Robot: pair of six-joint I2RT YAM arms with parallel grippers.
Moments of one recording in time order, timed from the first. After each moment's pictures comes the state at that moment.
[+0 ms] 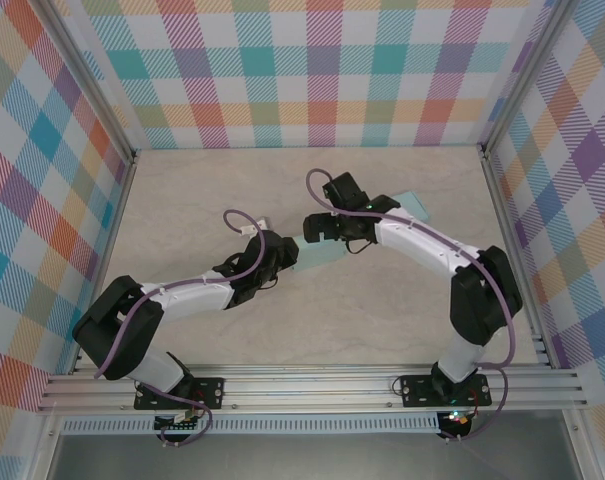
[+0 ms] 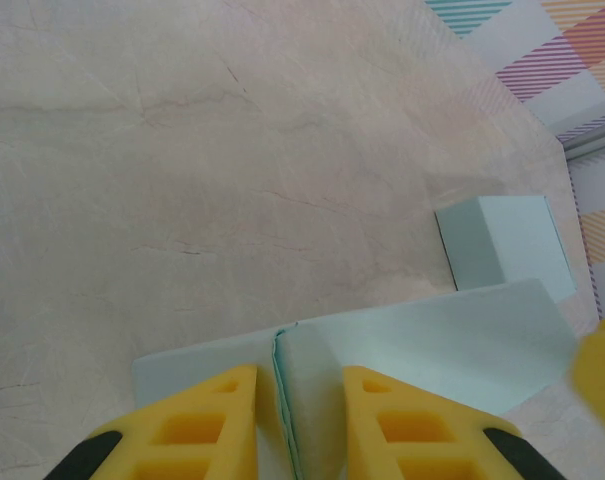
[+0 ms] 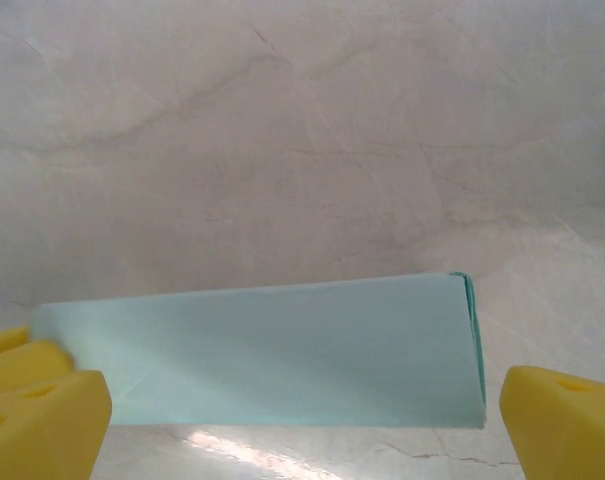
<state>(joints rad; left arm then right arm) -0.73 1.50 0.71 0.19 -0.23 -1.00 0.66 1.73 1.37 -0.66 0.04 0.43</state>
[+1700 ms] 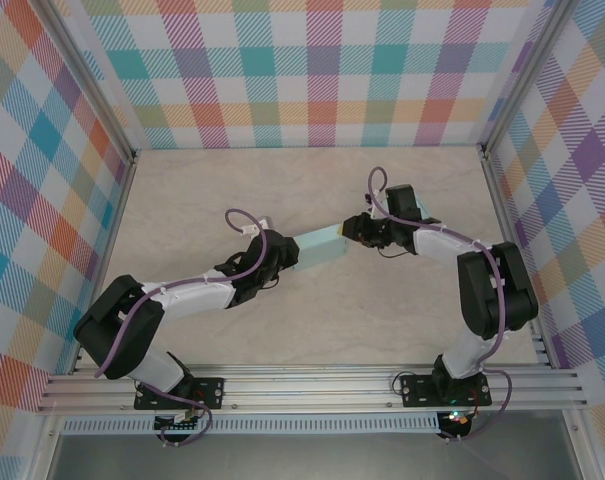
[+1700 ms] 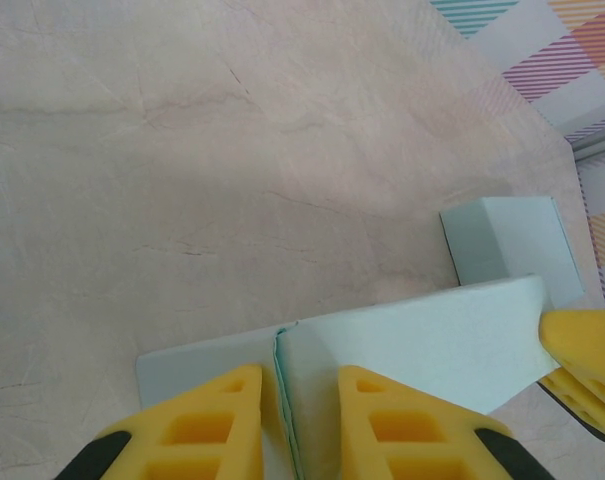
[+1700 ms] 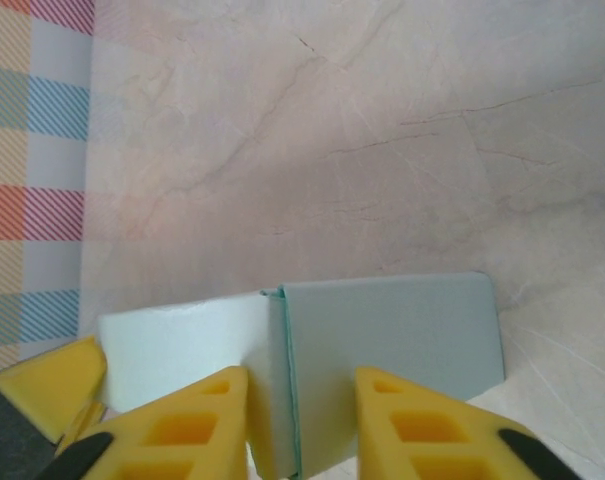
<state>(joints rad) -0.74 1.51 0.73 0.17 -0.25 -1.00 0.29 1.70 0.96 -0.08 -0.66 0.58</state>
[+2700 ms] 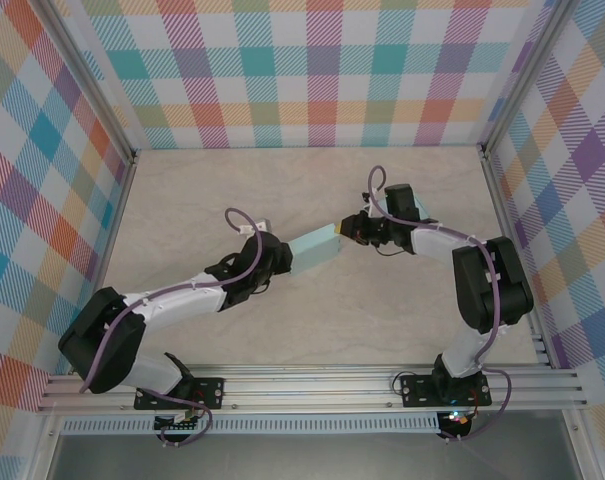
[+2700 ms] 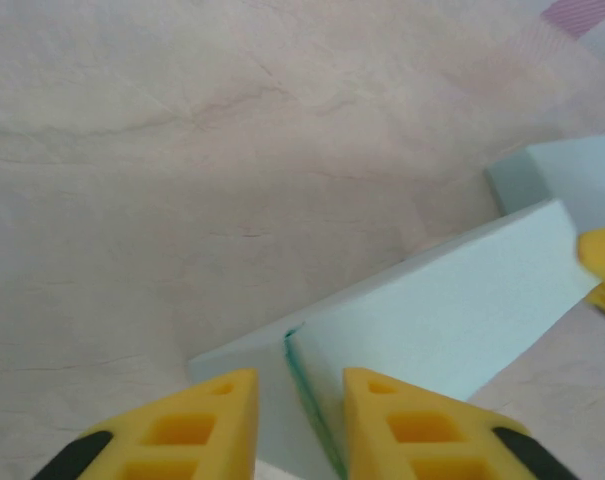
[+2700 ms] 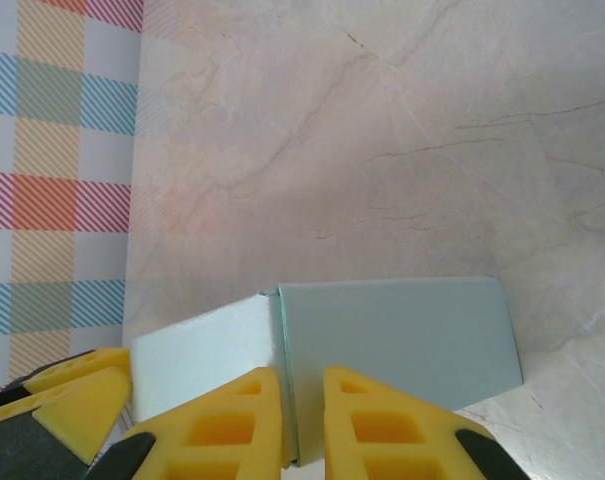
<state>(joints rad) -0.73 1.40 0.73 -0.02 -0.28 -0.80 0.30 1.74 0.98 -0.02 -0.73 0.62</state>
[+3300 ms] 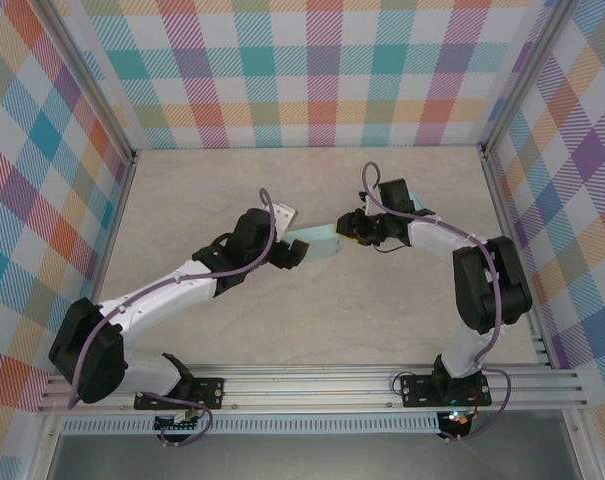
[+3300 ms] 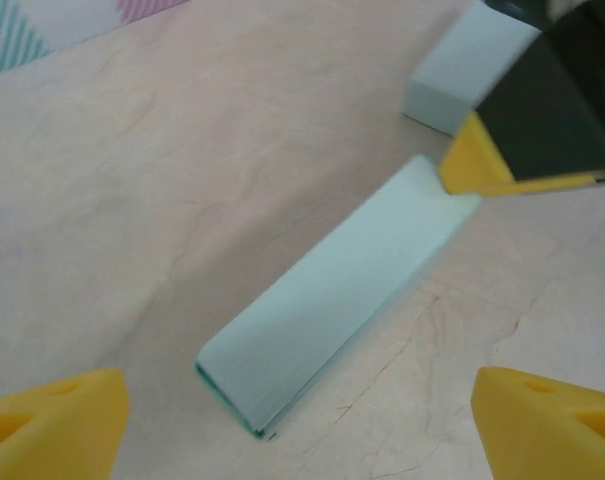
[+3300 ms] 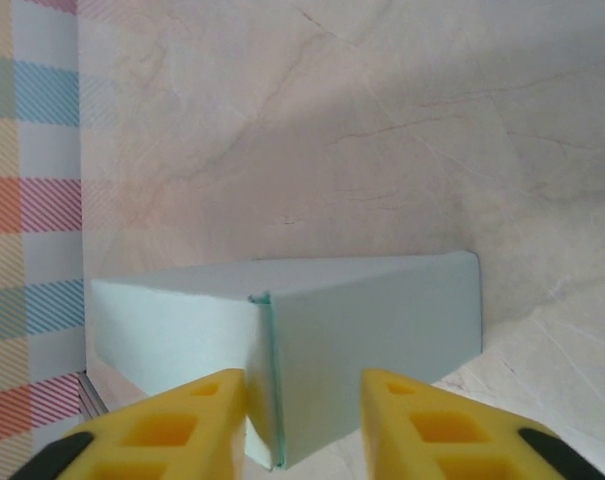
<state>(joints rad) -0.70 1.36 0.93 -0.19 -0.12 0.02 0.32 1.74 1.08 -0.23 -0.64 0.59</state>
